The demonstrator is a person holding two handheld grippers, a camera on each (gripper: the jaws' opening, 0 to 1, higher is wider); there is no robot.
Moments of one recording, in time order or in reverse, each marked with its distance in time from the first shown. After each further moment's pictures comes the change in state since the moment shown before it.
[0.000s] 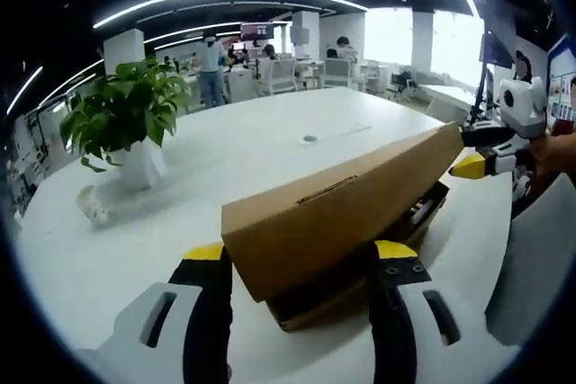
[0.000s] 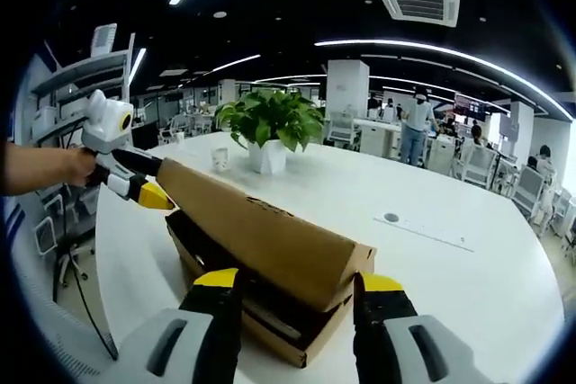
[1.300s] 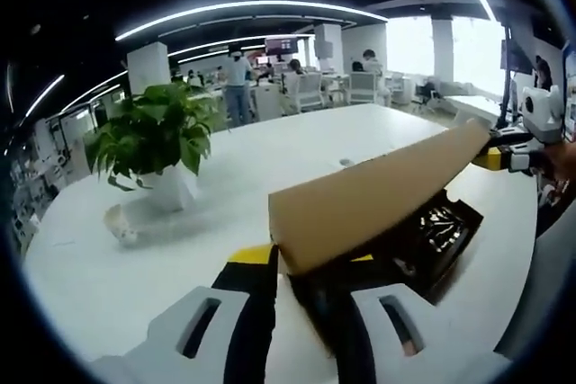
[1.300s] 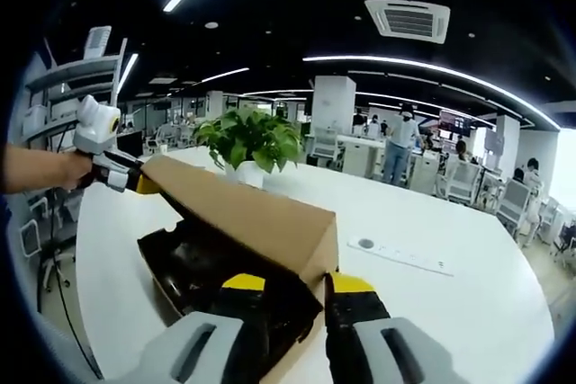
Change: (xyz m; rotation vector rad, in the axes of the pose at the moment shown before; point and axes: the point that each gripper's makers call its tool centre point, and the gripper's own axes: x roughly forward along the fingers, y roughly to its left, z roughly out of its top) left arm 0.009 0.051 0.041 -0.003 -0.073 0.136; right arm 0.007 -0.040 0.037 -0.020 -0.078 -0.083
